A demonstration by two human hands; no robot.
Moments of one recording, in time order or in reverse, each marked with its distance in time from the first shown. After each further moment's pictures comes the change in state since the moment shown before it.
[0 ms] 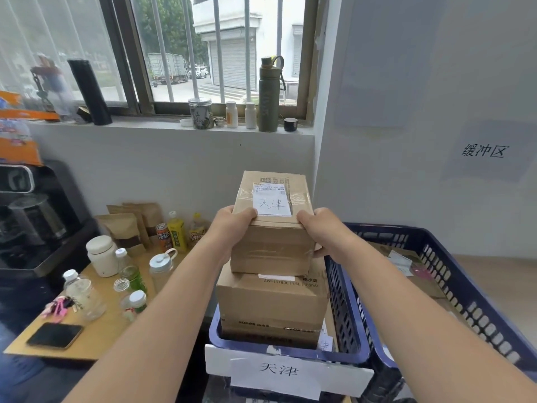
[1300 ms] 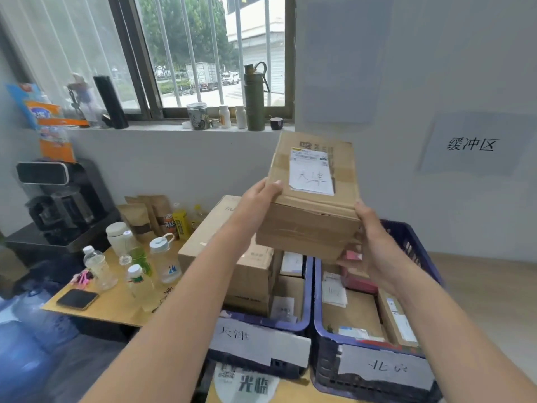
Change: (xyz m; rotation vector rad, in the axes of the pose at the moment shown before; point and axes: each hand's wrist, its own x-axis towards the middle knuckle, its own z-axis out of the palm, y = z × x) left_hand -0.131 0.047 0.156 0.035 -0.058 0.216; right_hand -0.085 0.123 -0.183 0.489 -0.138 -0.165
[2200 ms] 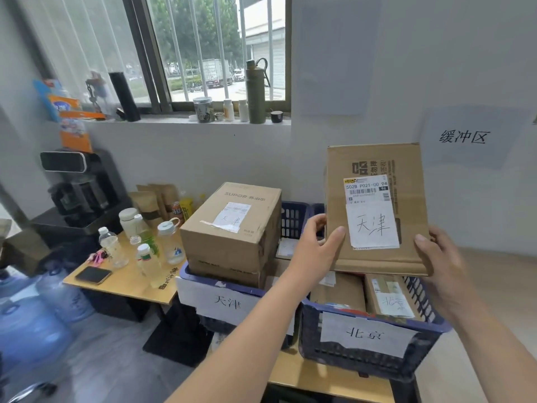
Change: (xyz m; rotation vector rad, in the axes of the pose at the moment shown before) left_hand -0.071 -0.073 0.139 -0.032 -0.097 0.080; right_hand -0.075 0.051 -0.134 0.057 0.214 -0.313
